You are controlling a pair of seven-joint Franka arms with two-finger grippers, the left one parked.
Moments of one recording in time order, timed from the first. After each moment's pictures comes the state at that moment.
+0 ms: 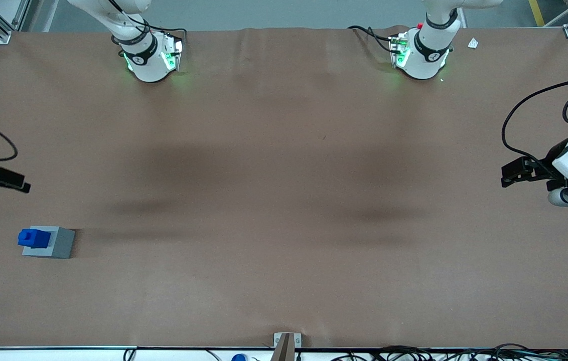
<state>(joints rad) -0.10 0.22 -0.01 -1.43 0.03 1.65 -0.09</state>
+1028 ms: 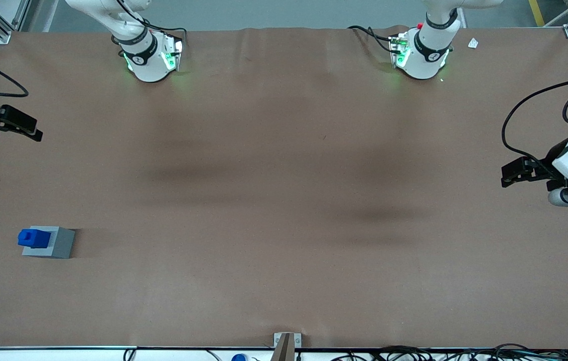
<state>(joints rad) -0.01 0.05 -0.01 -1.46 0.03 1.47 0.04</state>
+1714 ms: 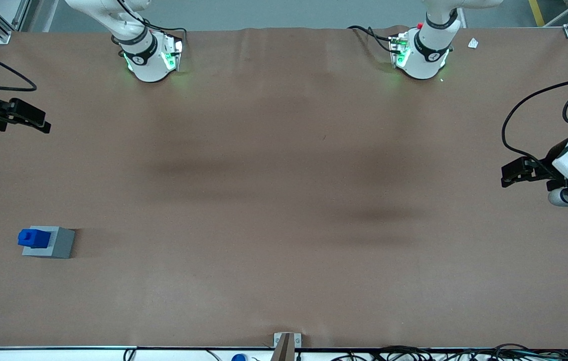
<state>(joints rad) -0.01 0.05 0.01 -1.44 0.03 1.40 0.08</state>
